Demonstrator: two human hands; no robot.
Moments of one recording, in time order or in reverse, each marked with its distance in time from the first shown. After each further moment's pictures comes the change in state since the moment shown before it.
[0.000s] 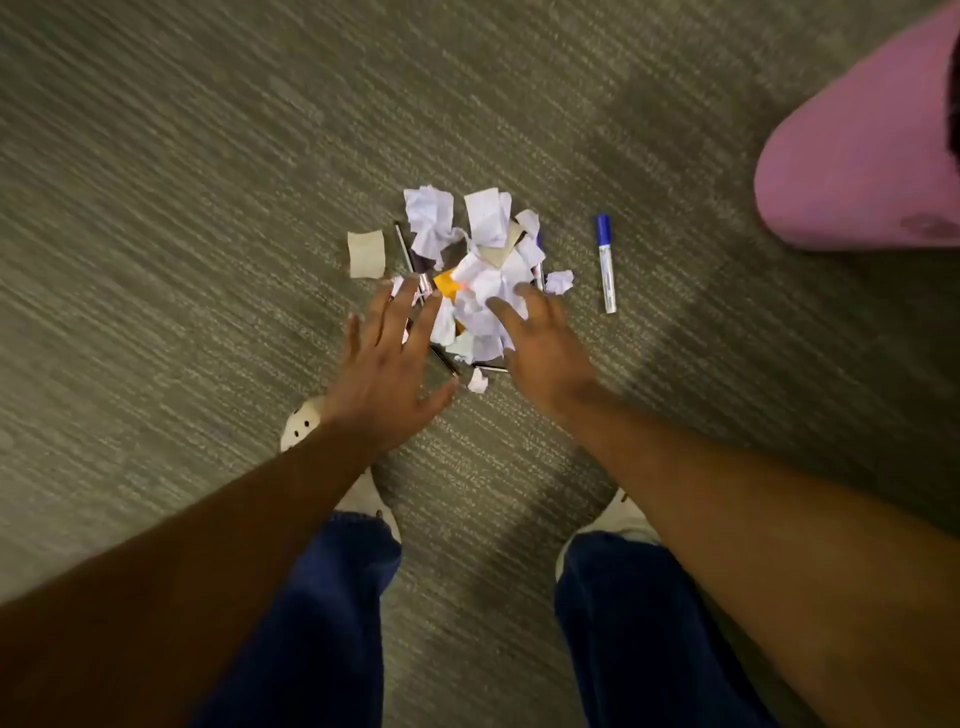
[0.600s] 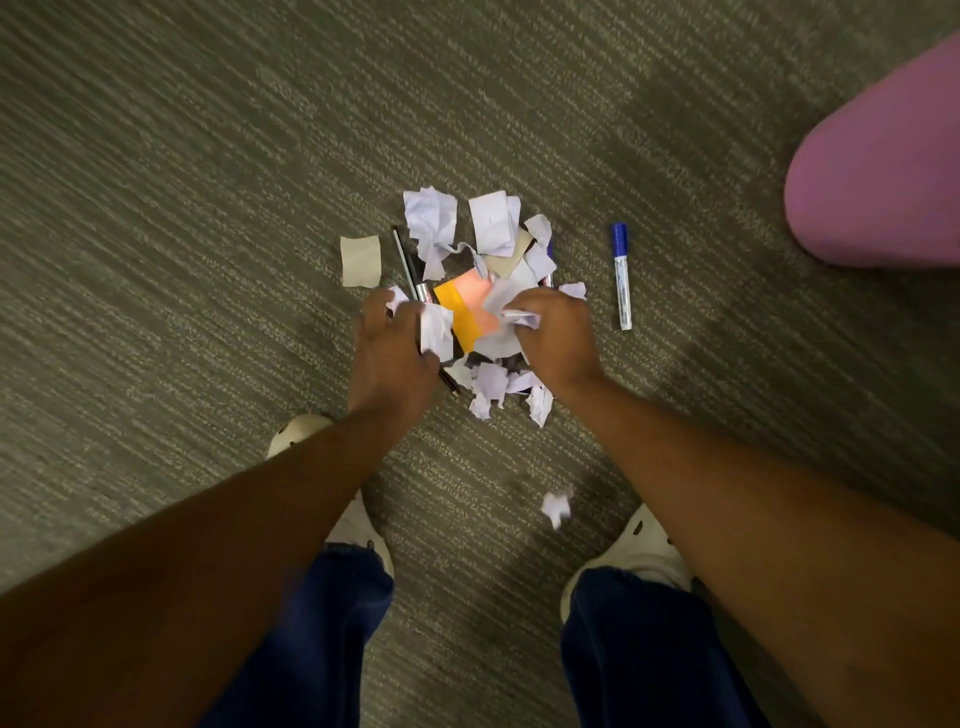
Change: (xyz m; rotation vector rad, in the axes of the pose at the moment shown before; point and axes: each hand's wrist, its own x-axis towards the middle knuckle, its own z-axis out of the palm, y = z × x) left_hand 0.052 -0.009 0.051 -0.369 0.095 -0.382; right_hand 0.054 0.020 0.020 0.537 0.207 0.148
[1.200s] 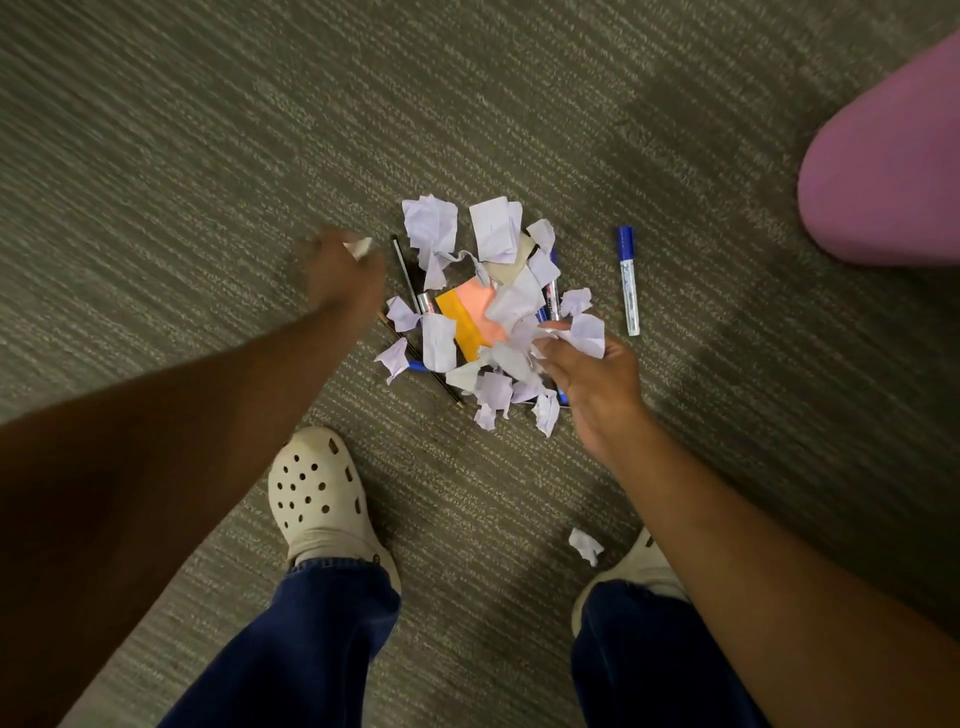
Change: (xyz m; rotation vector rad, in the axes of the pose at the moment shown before) left_hand 0.115 -0.025 -0.018 -0.237 0.195 -0.380; right_hand -0.044 -0.004 -0.015 1.165 0.152 0.628
